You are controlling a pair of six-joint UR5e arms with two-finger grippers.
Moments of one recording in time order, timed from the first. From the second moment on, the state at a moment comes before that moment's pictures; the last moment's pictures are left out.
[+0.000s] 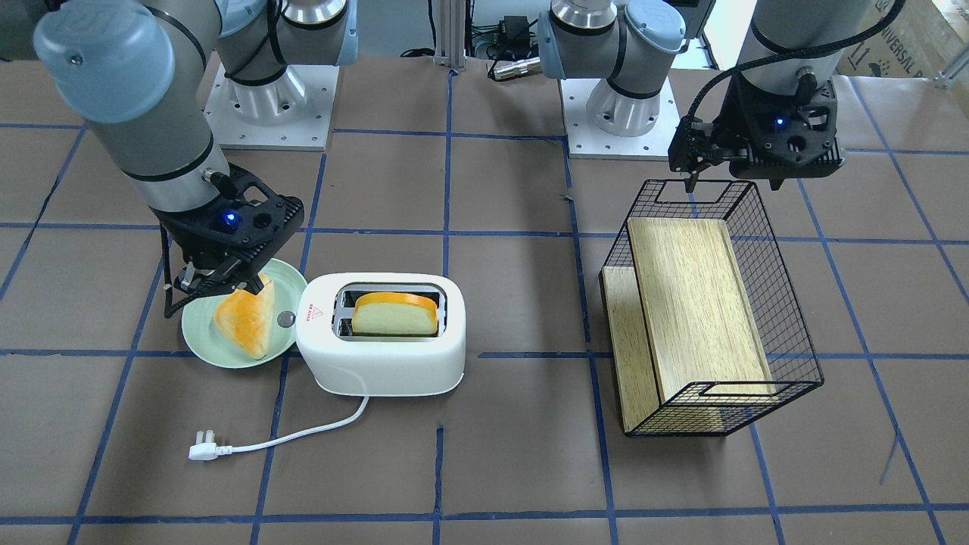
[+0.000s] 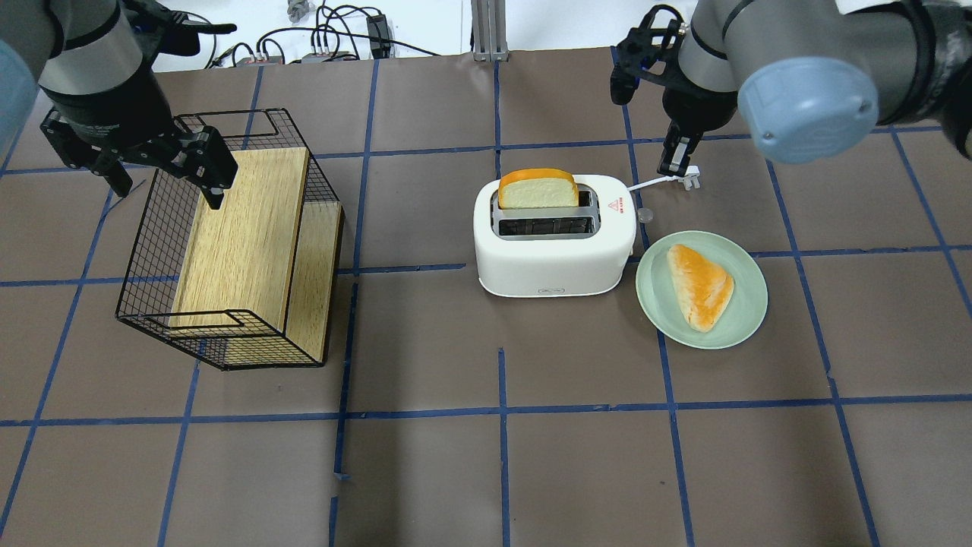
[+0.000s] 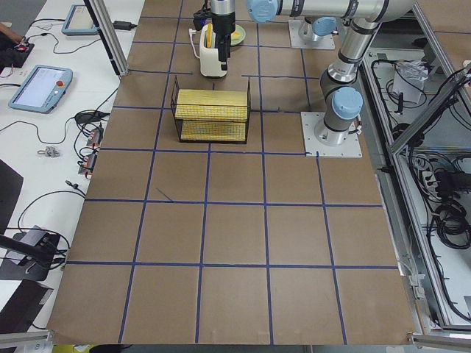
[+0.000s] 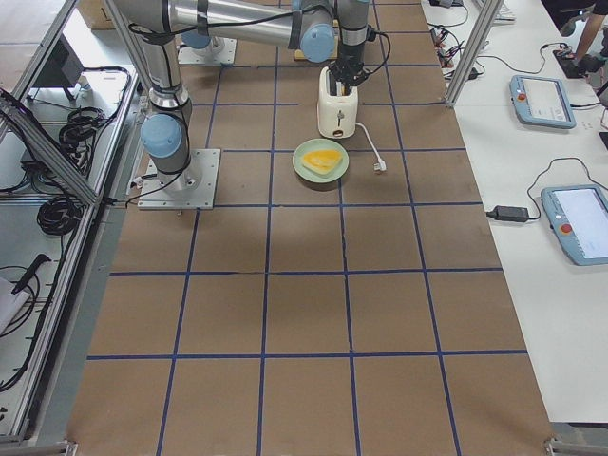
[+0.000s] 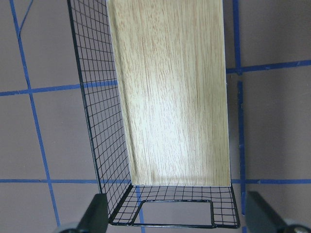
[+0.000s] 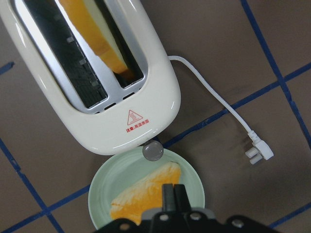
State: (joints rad) left arm -1.51 -1.56 -1.55 -1.64 1.78 0.15; right arm 1.60 -1.40 1.54 -1.75 -1.56 -0.96
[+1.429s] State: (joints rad) left arm -1.51 -1.56 -1.55 -1.64 1.78 0.15; right arm 1.59 -1.40 1.41 -1.56 -1.56 0.01
